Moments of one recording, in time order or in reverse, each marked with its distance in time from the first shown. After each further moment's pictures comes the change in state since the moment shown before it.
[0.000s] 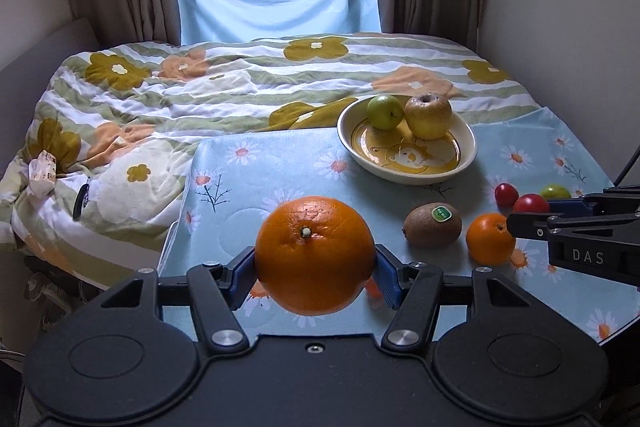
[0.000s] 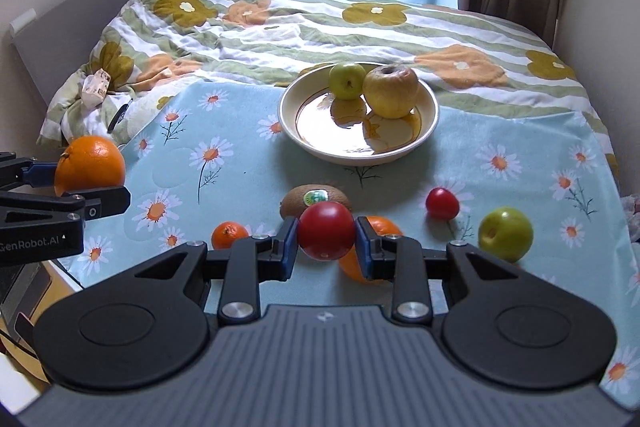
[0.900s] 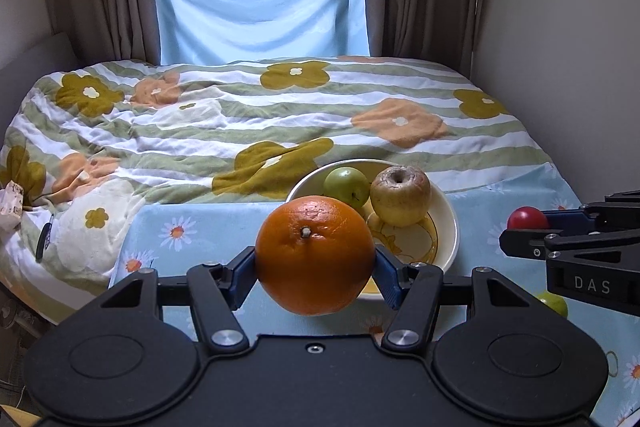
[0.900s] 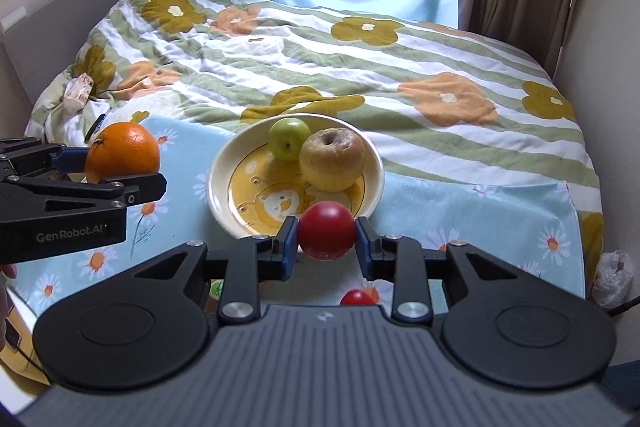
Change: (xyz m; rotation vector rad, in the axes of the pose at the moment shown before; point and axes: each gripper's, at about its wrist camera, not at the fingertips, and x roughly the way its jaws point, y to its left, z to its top) left arm 0.080 -0.050 0.096 -0.013 -0.039 -0.034; right arm 0.049 -0.070 0.089 -0.051 0.009 -0.027
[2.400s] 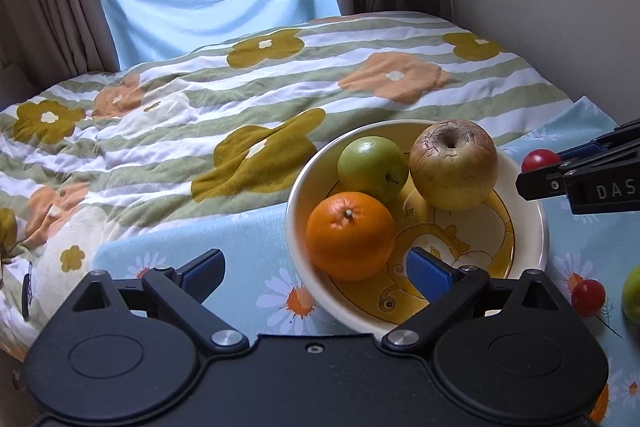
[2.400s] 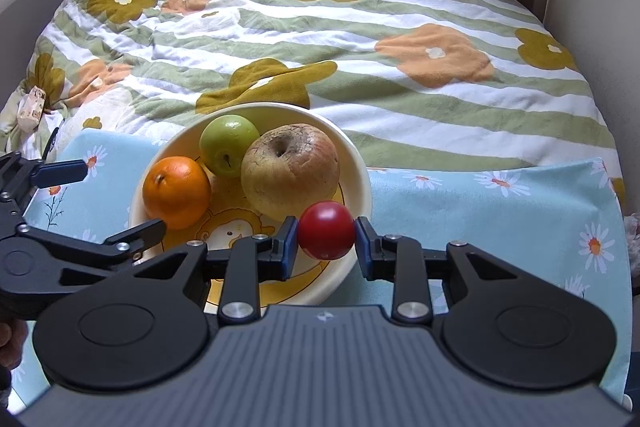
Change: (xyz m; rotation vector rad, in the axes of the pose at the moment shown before) left arm 0.112 0.013 0.008 0.177 0.078 -0.026; right arm 0.113 -0.019 0.028 0.107 0.120 -0.035
